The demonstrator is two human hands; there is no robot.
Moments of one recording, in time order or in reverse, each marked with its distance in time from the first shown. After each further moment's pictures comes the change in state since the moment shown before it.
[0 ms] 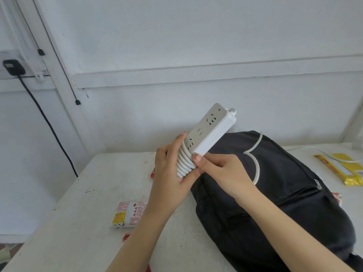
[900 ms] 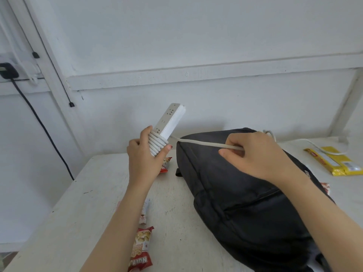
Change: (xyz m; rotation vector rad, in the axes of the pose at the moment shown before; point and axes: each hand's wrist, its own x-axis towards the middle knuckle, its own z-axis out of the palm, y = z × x) left_hand 0.034 -0.043 -0.019 0.210 0.060 -0.281; right_hand -0.010 -0.027 -0.064 -0.960 0.072 -0.202
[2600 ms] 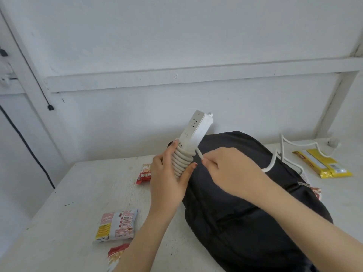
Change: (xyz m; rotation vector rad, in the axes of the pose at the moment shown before) left_hand -0.042 0.038 0.047 -0.146 -0.086 0.114; right_hand 0.011 -0.031 0.015 0.065 -0.197 0.132
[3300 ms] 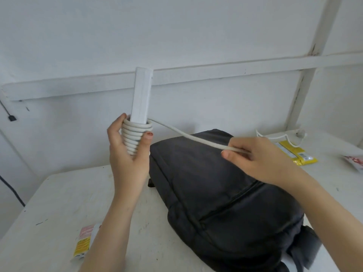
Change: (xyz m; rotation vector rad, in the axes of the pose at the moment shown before) left_hand 0.039 0.029 -0.037 -0.475 0.190 0.044; right_hand -0.037 0.076 -0.040 0.085 0.210 -0.013
